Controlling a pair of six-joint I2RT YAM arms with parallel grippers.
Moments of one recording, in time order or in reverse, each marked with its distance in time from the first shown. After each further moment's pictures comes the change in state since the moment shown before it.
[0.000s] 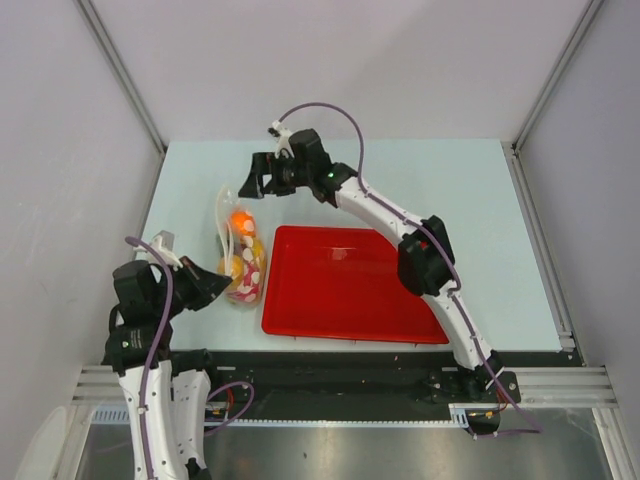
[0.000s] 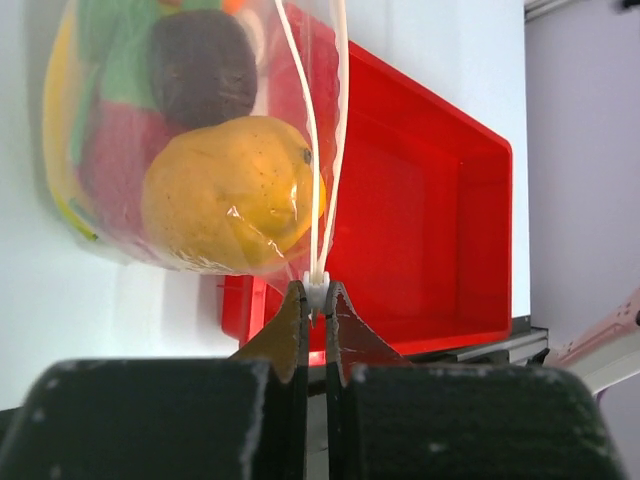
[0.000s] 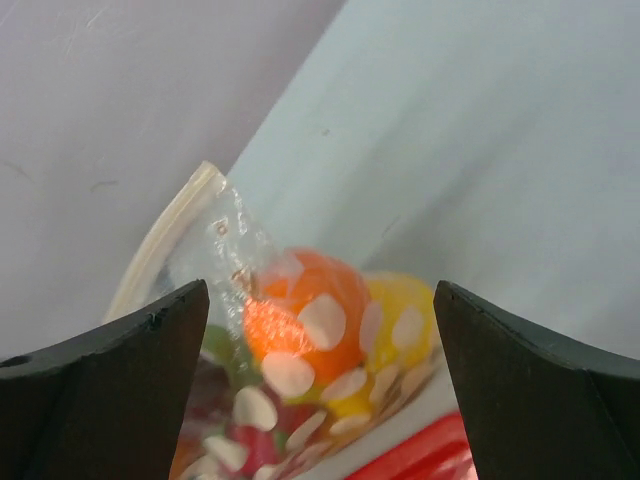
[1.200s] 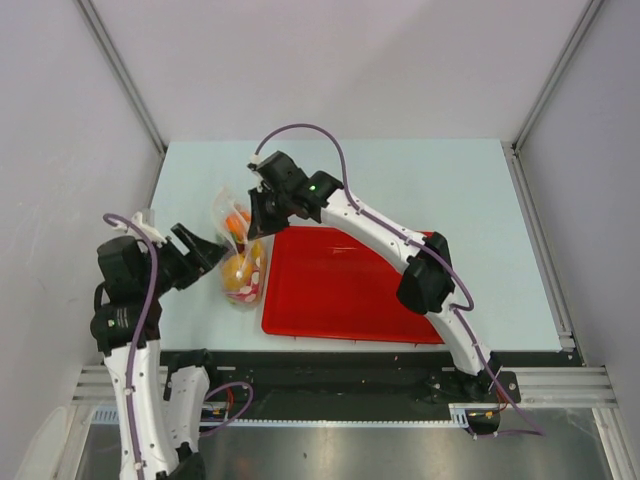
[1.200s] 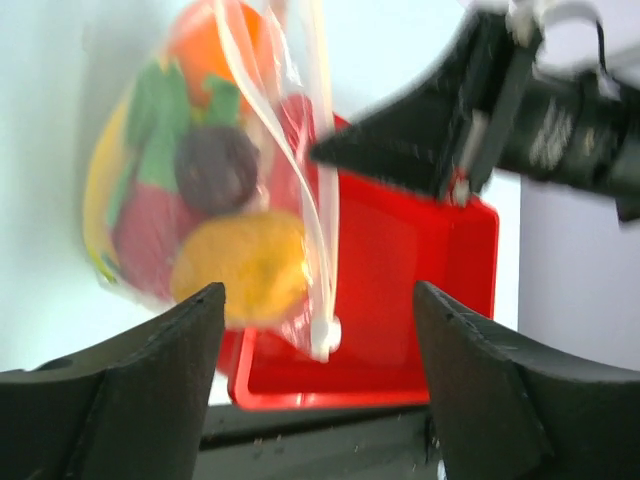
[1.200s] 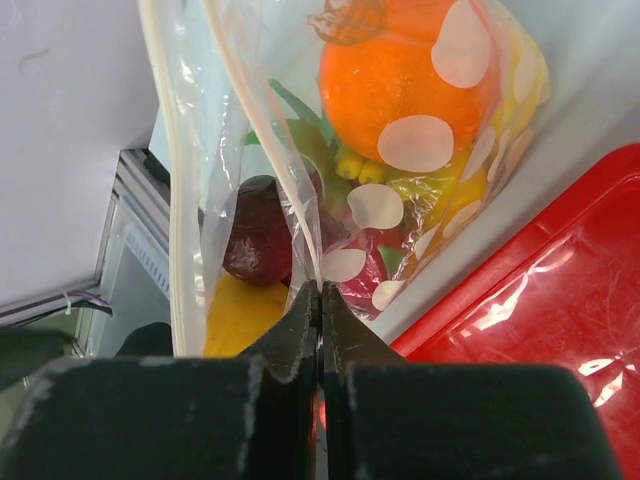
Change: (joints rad) left arm 0.000 0.147 0.173 0.024 -0.090 -0.068; right arm 0.183 -0.127 0.119 -0.671 0.212 0.088
